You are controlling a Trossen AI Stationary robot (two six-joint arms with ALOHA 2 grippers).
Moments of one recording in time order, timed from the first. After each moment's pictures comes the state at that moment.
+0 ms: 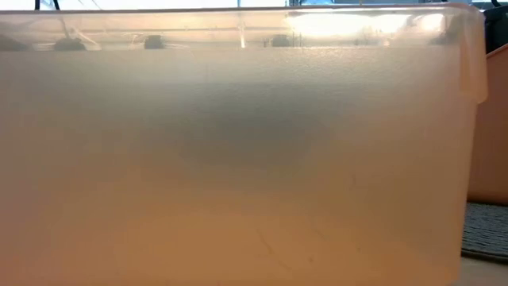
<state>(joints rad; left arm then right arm) 0.87 0.74 0.12 0.13 -0.13 -0.37 -0.33 0.10 0.01 0.01 0.00 0.07</state>
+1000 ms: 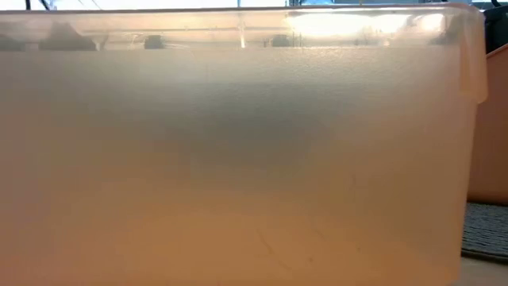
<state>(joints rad) 0.83 0.74 0.12 0.35 0.10 -0.40 -0.33 0.10 0.01 0.01 0.00 0.07</state>
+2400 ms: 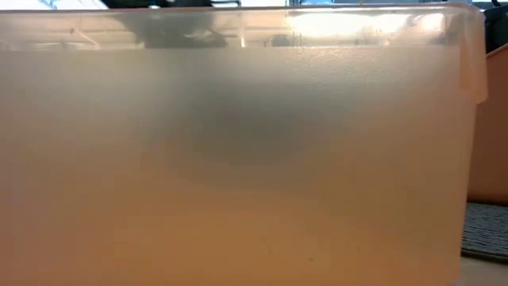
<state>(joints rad) 0.29 1.49 0.98 -0.15 -0.15 -0.12 -0.33 0.10 0.01 0.01 0.00 0.07</state>
